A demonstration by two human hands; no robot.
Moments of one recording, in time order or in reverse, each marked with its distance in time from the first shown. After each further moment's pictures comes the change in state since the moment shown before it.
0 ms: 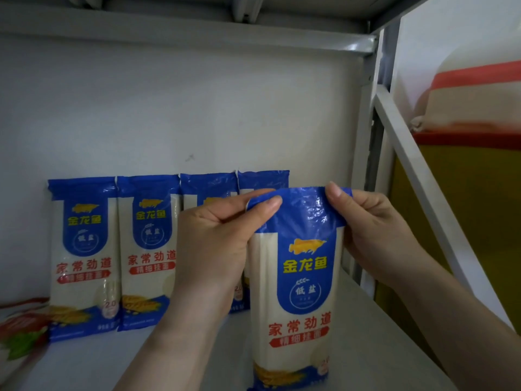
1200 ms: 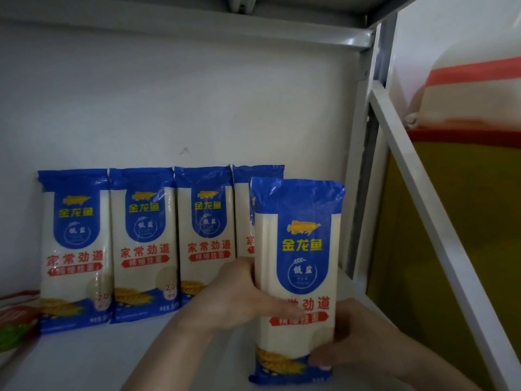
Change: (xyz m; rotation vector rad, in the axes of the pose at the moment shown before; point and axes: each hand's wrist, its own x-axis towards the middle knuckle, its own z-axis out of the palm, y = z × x) left_hand -0.001 -0.067 -0.021 0.522 -0.702 -0.436; right_hand -0.063 0.082 -0.031 -0.208 -0.356 0.641
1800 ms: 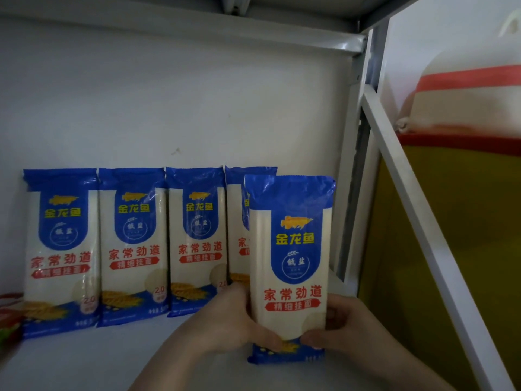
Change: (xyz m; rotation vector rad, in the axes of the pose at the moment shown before) left_hand 0.010 -0.032 0.012 0.125 -0.075 -0.138; right_hand 0.000 0.011 0.002 0.063 0.297 -0.109
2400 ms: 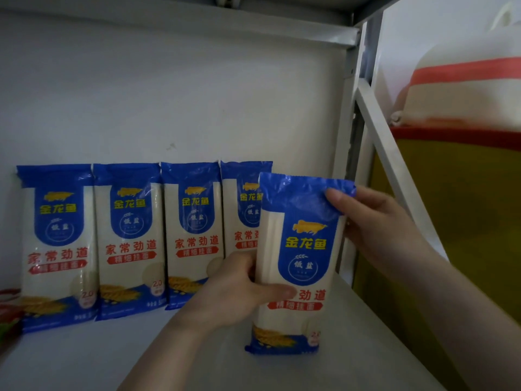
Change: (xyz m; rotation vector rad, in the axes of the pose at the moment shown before) left_hand -0.010 0.033 0.000 -0.198 0.162 0.223; right_hand -0.002 -0.104 -0.024 0.197 0.235 -0.372
